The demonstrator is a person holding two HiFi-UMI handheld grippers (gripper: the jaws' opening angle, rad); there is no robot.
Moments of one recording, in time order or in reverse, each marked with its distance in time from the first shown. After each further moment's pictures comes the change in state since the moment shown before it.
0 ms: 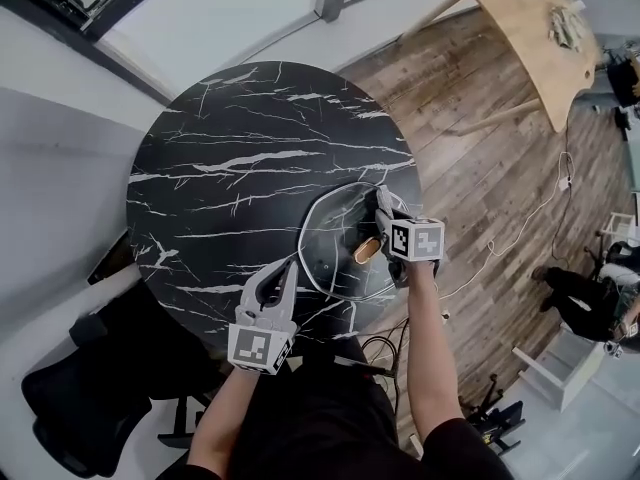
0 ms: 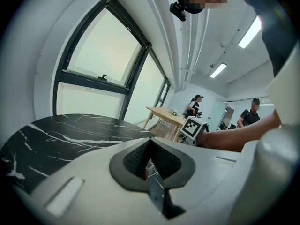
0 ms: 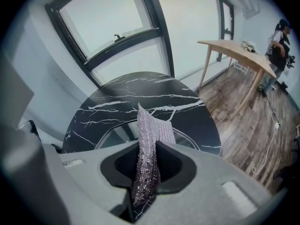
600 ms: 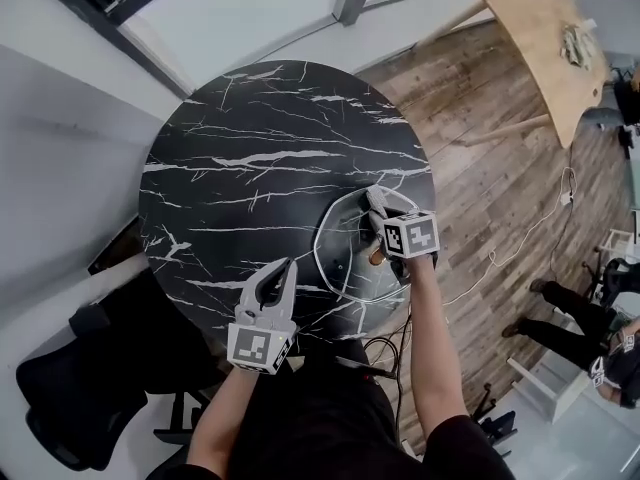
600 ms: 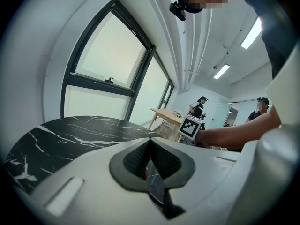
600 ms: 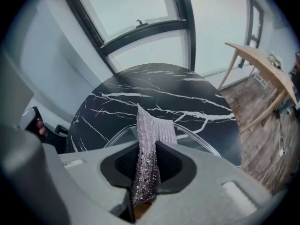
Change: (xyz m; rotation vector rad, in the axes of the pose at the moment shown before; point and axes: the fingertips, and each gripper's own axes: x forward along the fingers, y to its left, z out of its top) left arm -0.024 0.030 0.013 -0.017 -0.019 0.047; right arm 0.023 0.060 0.007 -0.199 0.107 0.091
